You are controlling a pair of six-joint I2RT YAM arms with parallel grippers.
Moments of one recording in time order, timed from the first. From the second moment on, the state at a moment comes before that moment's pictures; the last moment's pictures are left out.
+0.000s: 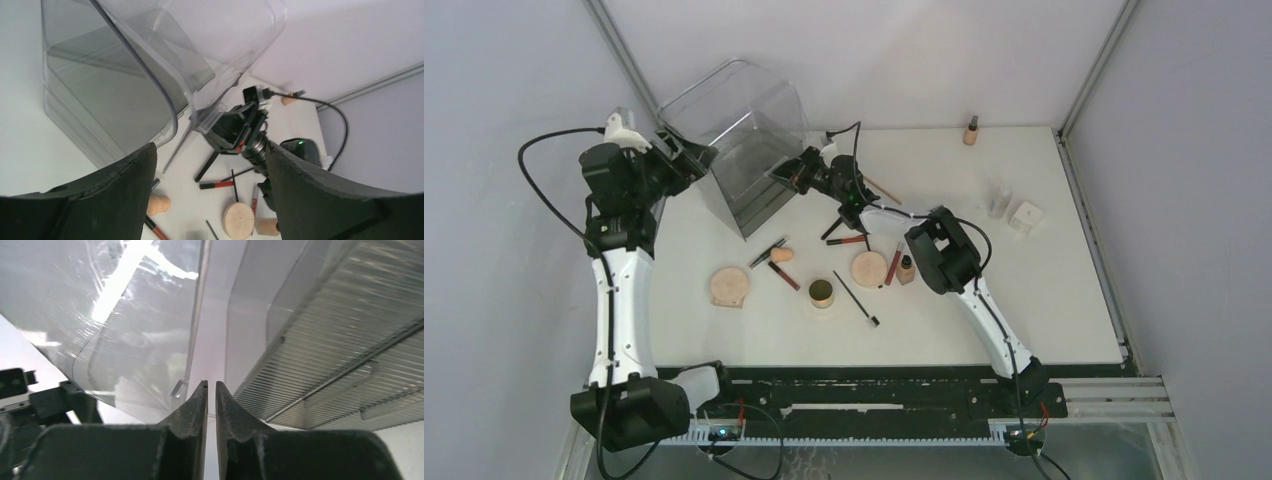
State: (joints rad) left arm 0.23 1.13 1.27 -0.36 0.42 -0.54; right arm 0.69 2.56 1.97 0.70 -0.36 1.42
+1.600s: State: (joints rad) left arm 0.25 1.42 1.35 0.36 0.78 -1.07; right arm 0.66 2.20 1.58 0.83 -0.43 1.31
